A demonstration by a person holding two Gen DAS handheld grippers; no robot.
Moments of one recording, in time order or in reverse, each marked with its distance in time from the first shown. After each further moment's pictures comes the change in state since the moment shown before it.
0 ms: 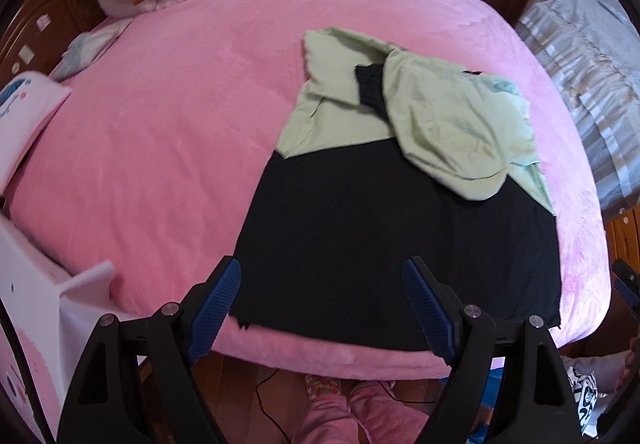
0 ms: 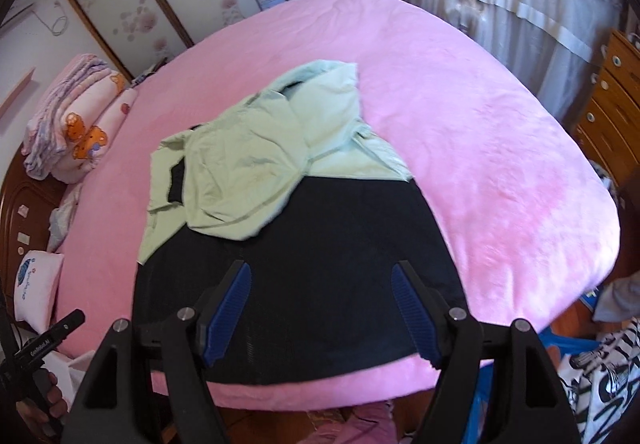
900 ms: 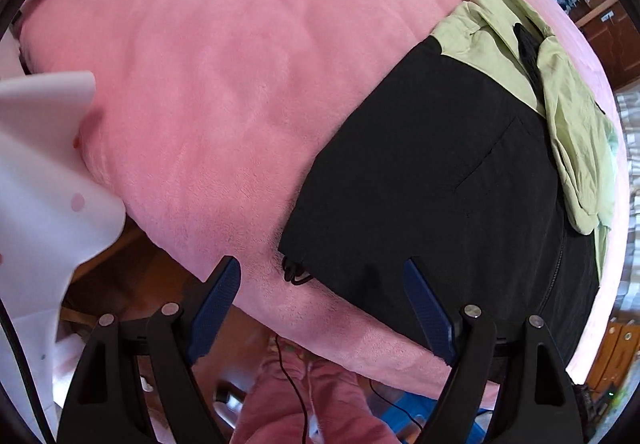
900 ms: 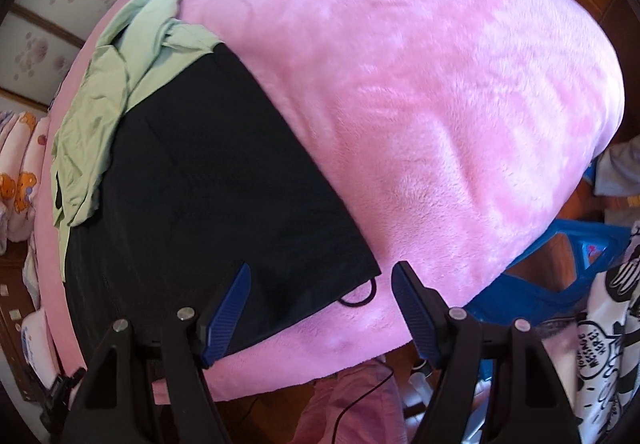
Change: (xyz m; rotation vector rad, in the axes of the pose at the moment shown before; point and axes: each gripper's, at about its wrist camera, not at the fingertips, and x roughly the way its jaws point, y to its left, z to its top) left arm 0.128 0.101 -0.072 -0.443 0.227 0.011; right arm 0.119 -0.151 -0.069 0.345 0.282 -0.094
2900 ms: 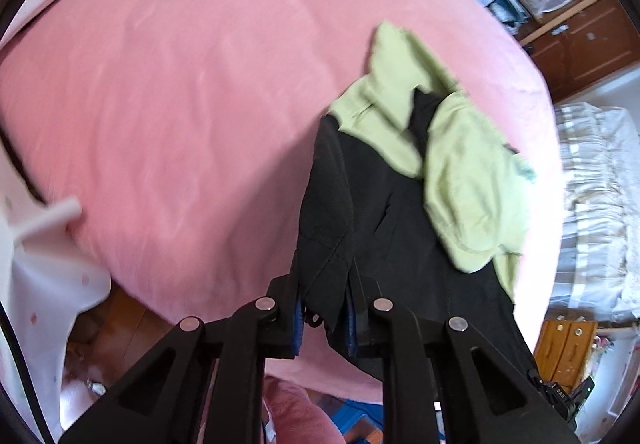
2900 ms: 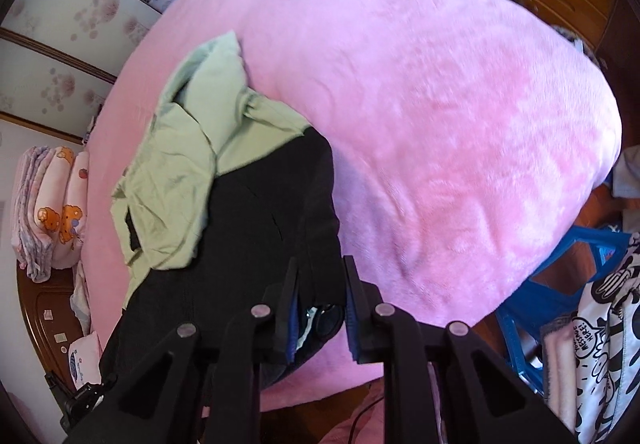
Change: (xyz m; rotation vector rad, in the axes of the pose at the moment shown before) left arm -0.123 -0.062 0.077 0.053 -0.059 -0.198; right arm -0.103 0.055 0.042 0.046 -0.073 0.136
